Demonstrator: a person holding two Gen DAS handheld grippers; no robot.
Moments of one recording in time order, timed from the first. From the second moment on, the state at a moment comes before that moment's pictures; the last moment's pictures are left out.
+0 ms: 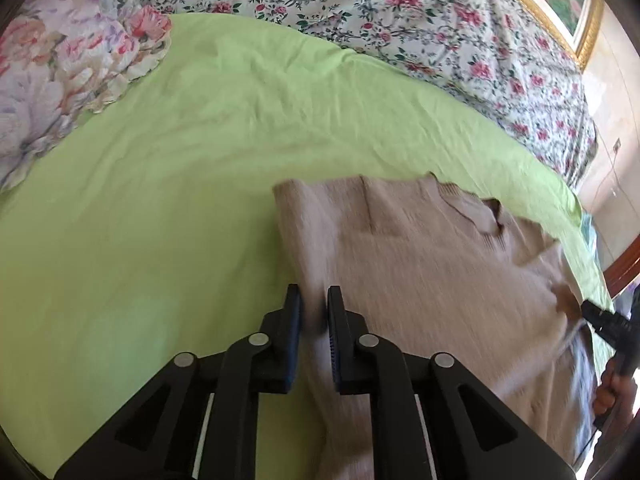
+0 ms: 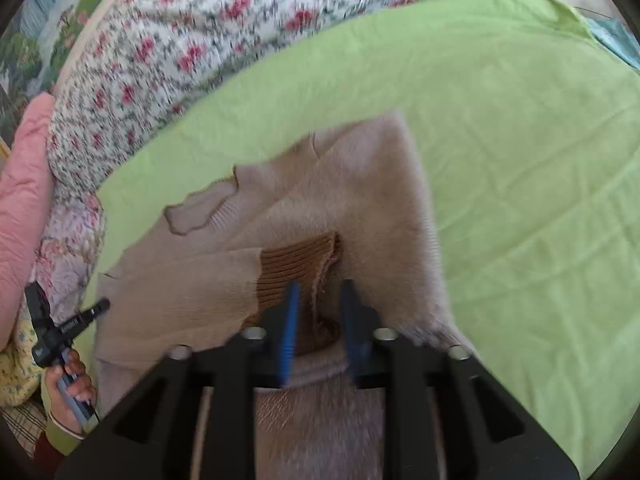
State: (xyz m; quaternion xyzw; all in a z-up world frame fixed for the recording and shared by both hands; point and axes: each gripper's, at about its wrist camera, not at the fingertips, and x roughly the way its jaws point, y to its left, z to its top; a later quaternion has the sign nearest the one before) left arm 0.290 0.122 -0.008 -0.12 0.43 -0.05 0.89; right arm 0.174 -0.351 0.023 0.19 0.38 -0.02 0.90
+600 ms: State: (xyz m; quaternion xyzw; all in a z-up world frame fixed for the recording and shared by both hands) left arm 0.086 0.113 -0.008 -0.18 0.45 -0.07 0.87; right arm 0.038 -0.335 0.042 0.19 0.36 0.00 0.91
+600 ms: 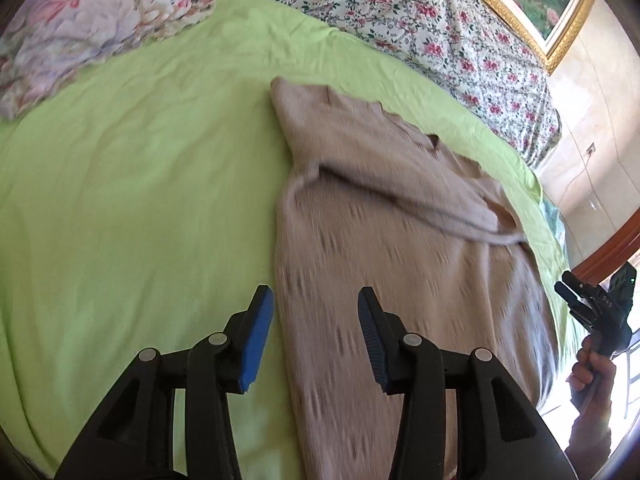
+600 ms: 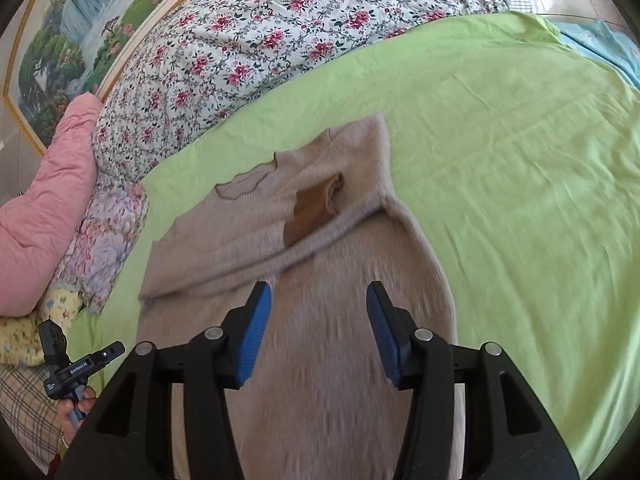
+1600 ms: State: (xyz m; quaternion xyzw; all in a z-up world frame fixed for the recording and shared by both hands) left arm -0.058 0.075 -0.066 -0.22 0.47 -0.21 0.83; right arm -0.096 -0.361 0.015 0.19 0.40 0.07 0.90
